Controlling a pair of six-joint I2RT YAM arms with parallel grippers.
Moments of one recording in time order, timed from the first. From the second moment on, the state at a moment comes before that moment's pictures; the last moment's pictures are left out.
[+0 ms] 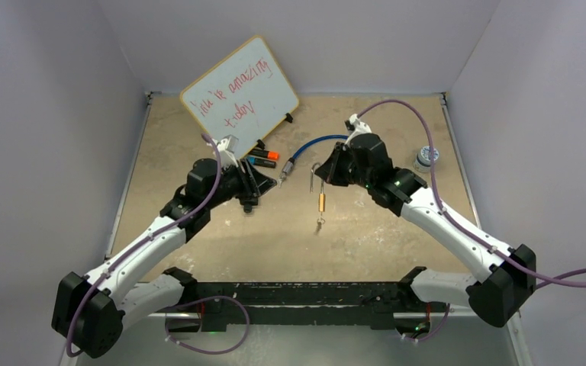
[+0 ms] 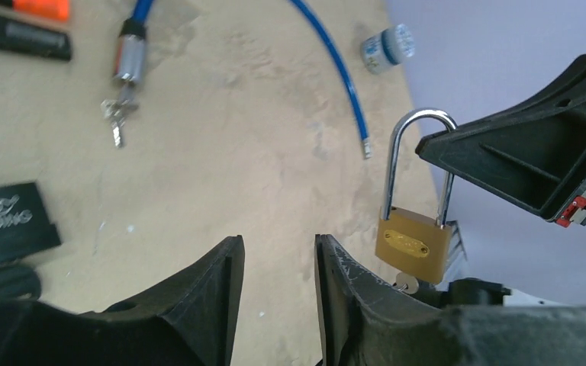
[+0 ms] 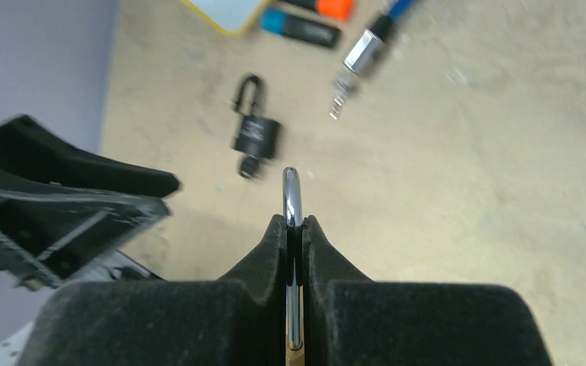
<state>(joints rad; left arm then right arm) -0.50 1.02 0.67 0.06 0.28 -0.75 0.65 1.21 1.09 -0.39 -0.02 0.70</state>
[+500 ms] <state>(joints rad) -0.50 0.95 0.61 -0.12 0.17 -0.73 0.62 1.38 0.81 -0.21 -0.10 0.67</state>
